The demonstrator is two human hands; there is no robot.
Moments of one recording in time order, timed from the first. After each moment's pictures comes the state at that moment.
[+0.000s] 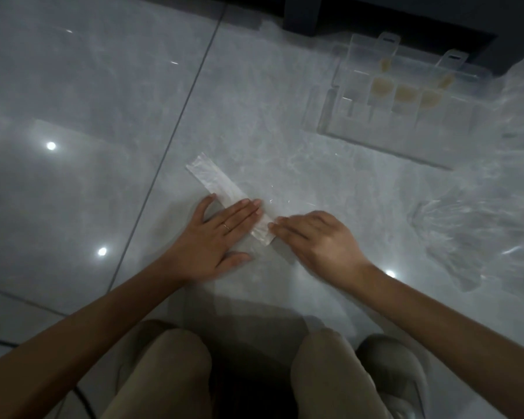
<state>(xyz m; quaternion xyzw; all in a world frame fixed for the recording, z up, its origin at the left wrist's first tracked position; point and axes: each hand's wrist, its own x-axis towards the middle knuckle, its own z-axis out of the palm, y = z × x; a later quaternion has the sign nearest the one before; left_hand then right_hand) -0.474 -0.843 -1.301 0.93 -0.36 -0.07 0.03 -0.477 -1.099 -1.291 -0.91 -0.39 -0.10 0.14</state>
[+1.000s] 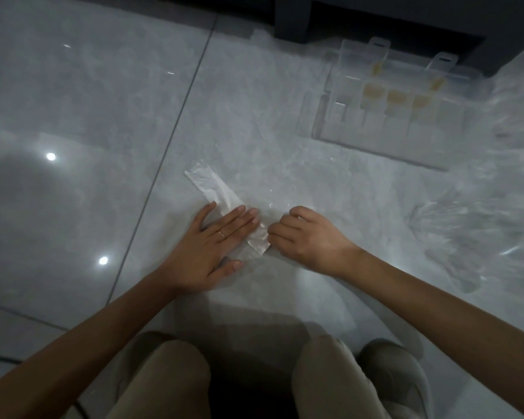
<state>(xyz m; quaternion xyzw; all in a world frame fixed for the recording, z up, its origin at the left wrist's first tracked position) -0.472 -0.839 -1.299 0.91 -0.38 -0.11 0.12 -0.451 -1.087 -1.292 -0.85 -0.49 -0.15 0.12</state>
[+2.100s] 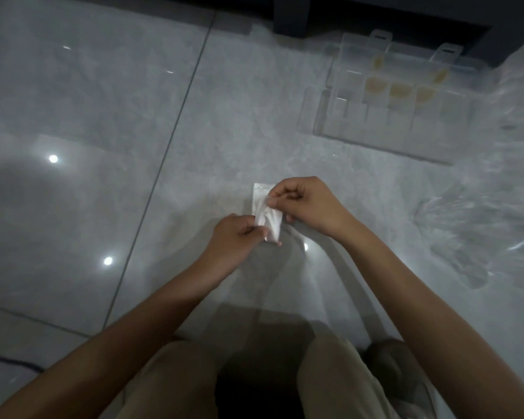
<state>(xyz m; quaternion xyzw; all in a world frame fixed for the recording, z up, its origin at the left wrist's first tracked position) -0.462 -0.903 -1.266 0.82 0.06 -0.26 0.50 -0.416 -1.071 -1.263 -0.78 -0.01 0.24 0.58</state>
